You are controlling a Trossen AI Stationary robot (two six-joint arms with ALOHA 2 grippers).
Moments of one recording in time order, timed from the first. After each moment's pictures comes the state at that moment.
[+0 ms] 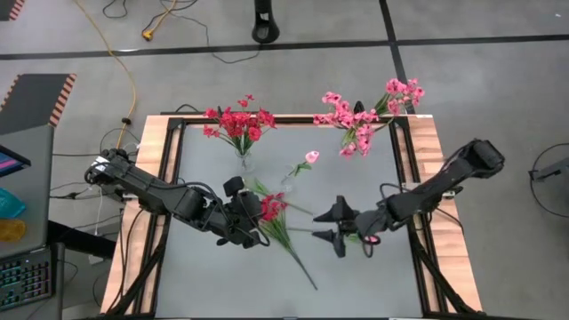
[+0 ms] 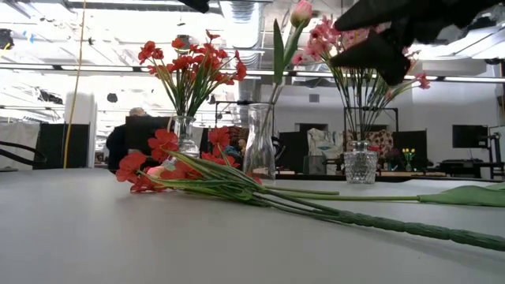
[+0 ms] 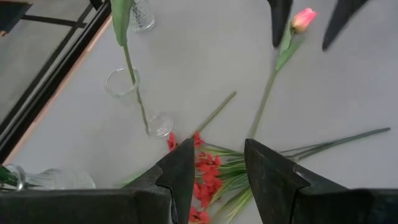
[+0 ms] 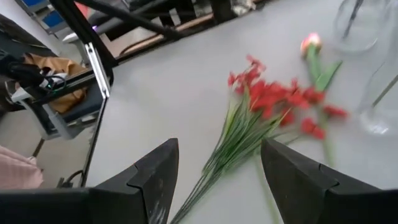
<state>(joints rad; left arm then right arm) -0.42 1.52 1.41 -0.85 -0.61 -0.53 0.48 1.32 0.66 0.24 0.44 0.58</state>
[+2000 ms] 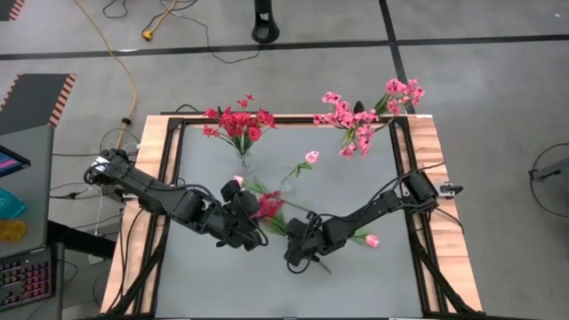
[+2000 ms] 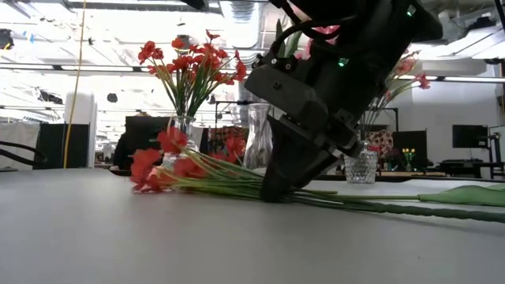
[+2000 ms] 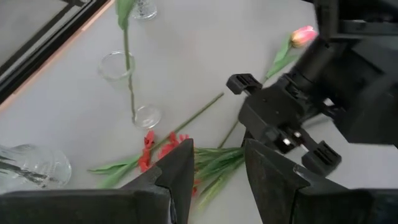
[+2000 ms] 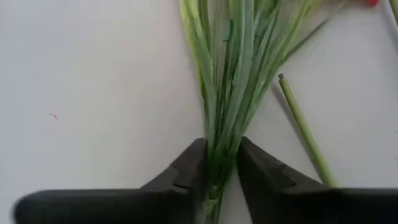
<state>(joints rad) -0.44 1.52 1.41 -0.85 -0.61 -0.70 0.40 2.05 1.26 -0.28 0.38 0.87</state>
